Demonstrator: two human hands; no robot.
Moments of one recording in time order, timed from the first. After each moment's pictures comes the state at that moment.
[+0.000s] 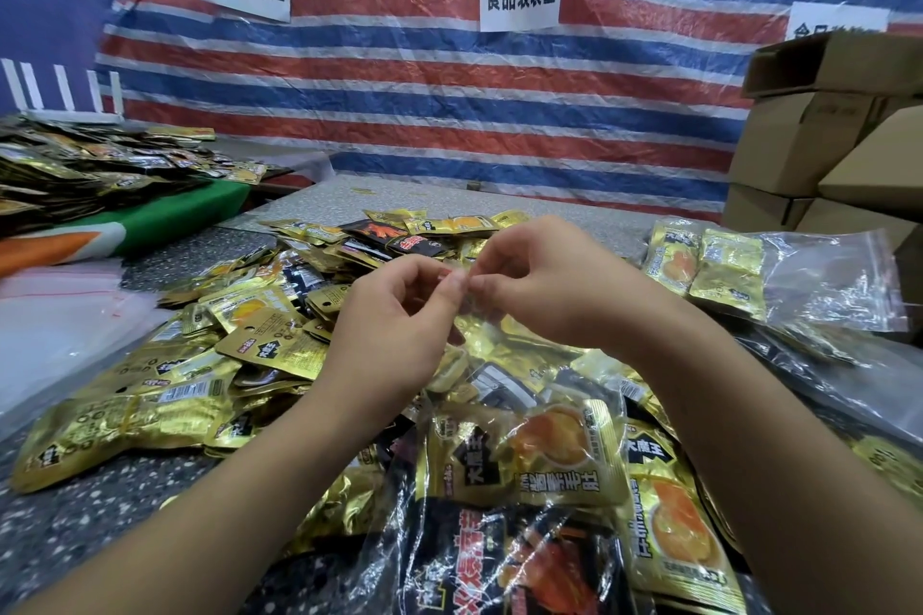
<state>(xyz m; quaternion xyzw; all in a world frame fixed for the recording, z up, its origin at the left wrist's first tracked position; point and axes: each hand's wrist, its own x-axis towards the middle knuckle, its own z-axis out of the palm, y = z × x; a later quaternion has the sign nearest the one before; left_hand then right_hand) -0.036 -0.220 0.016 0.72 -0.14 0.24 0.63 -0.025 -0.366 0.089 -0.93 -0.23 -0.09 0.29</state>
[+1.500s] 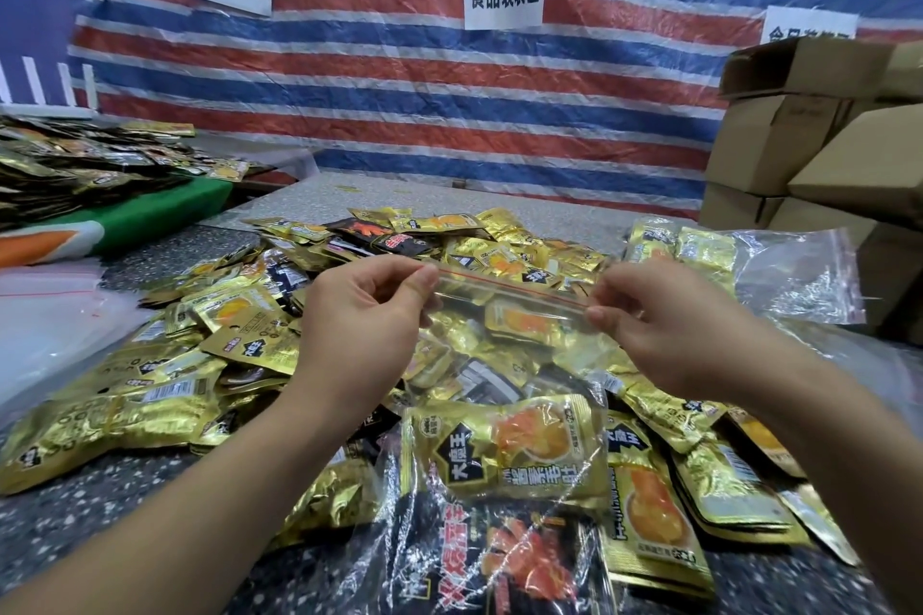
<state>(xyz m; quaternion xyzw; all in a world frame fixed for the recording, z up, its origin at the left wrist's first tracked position) -0.035 -0.216 0.016 0.70 -0.11 0.30 0.64 -0.043 -0.458 0.068 -0.96 -0.15 -0.15 0.16</state>
